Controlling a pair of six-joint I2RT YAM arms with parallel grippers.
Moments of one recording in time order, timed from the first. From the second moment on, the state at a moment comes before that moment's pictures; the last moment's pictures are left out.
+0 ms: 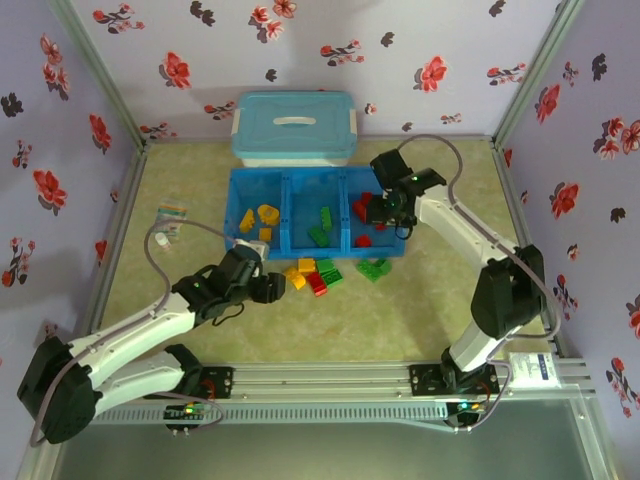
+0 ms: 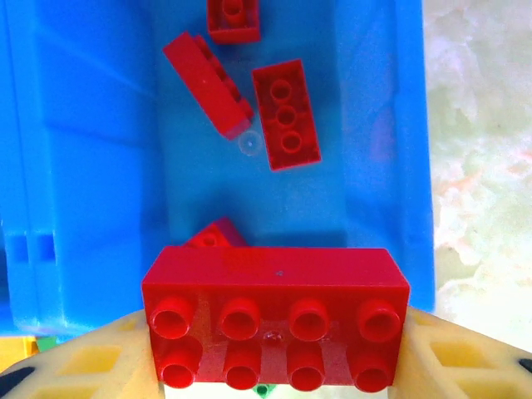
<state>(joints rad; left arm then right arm) -0.79 1.00 0.57 -0.43 -0.10 -0.54 0.46 1.66 1.44 -0.97 0.09 0.48</state>
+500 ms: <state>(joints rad) -0.80 1.06 0.56 -0.37 -0.07 -0.56 0.45 1.60 1.43 -0.94 0.12 0.48</state>
